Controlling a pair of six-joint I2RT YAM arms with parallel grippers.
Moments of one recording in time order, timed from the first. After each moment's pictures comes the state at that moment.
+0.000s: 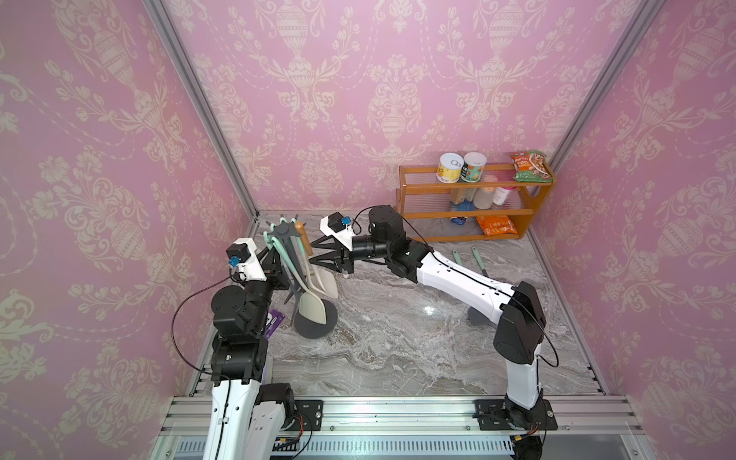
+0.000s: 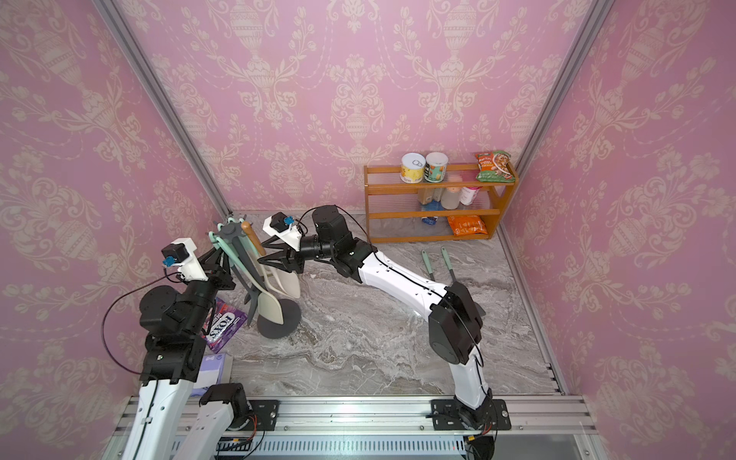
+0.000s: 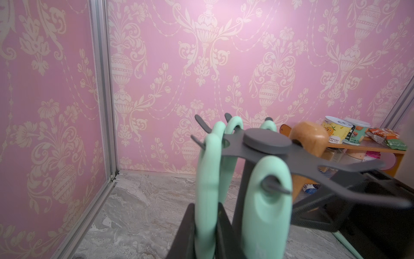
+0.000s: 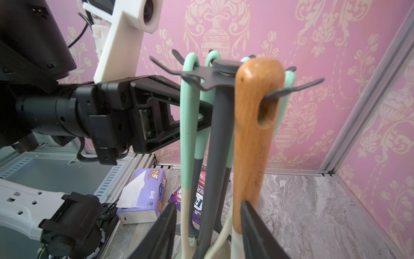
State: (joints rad) left arm 0.08 0.59 0.70 -0.02 0.14 -0.20; right arm 0.83 1.97 1.82 0.05 -0.72 -0.13
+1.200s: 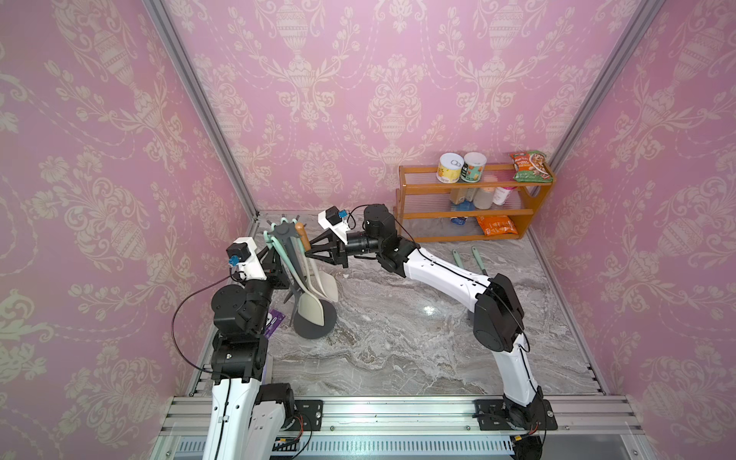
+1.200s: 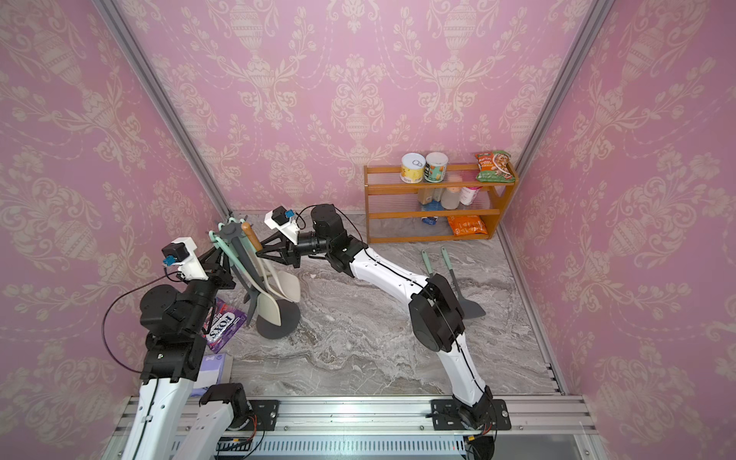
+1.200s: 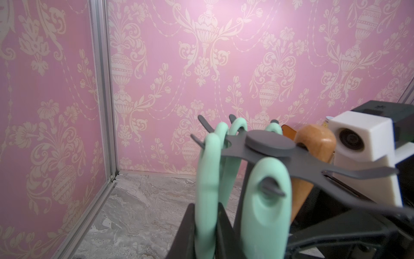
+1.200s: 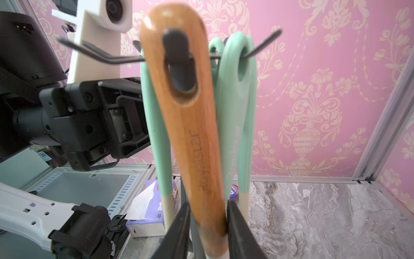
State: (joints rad) left arm 0.08 0.60 0.70 -0.01 0.14 -0.20; right arm 0.80 2.13 1.91 0.21 -0.86 0.06
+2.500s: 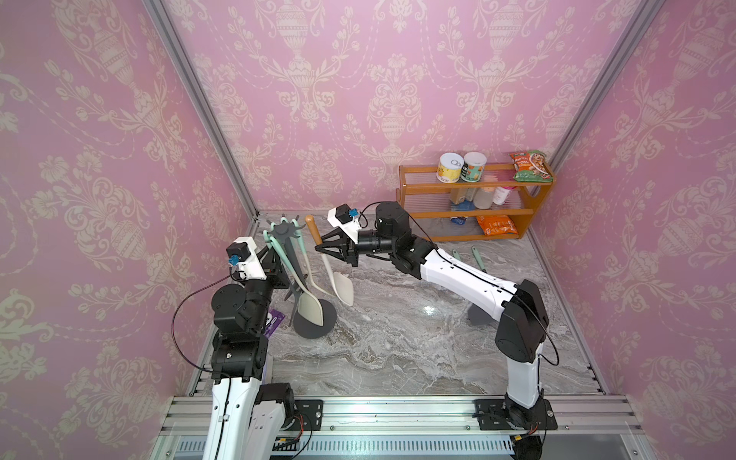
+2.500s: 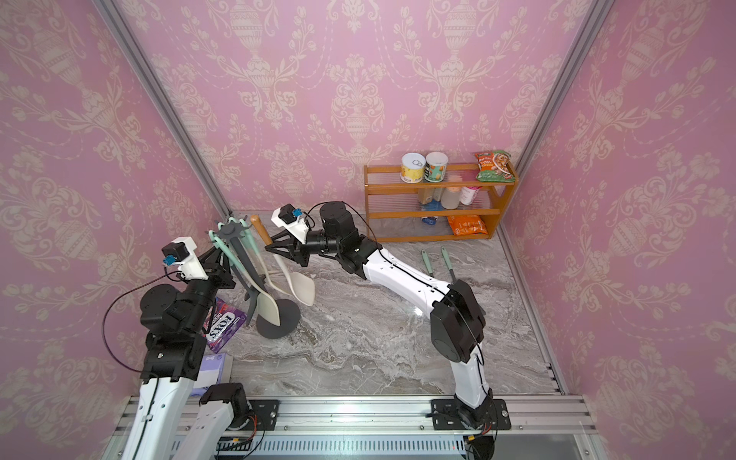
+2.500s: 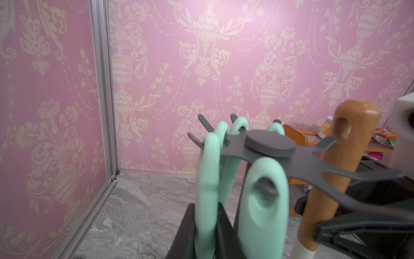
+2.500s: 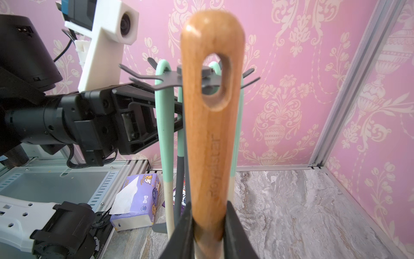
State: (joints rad) left arm 0.08 0.60 0.70 -0.01 0.14 -0.20; right arm 0.78 1.94 1.75 0.11 -0.71 -0.06
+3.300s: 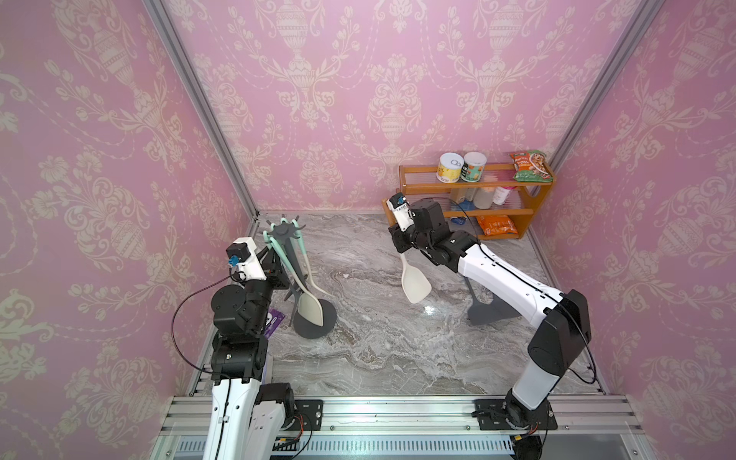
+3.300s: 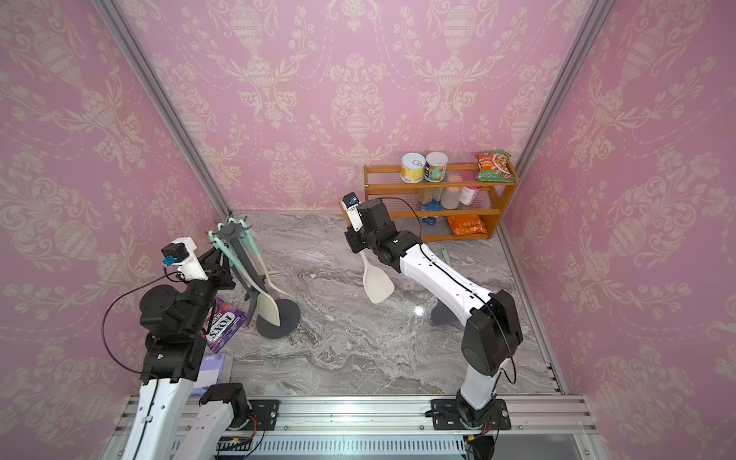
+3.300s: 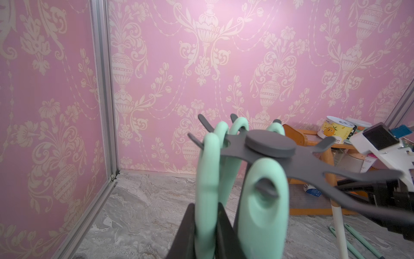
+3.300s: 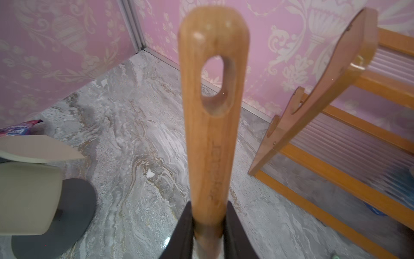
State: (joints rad) left arm 0.08 0.59 0.70 -0.02 0.14 -0.20; right arm 0.59 1.74 1.61 -0.40 0.12 -0.01
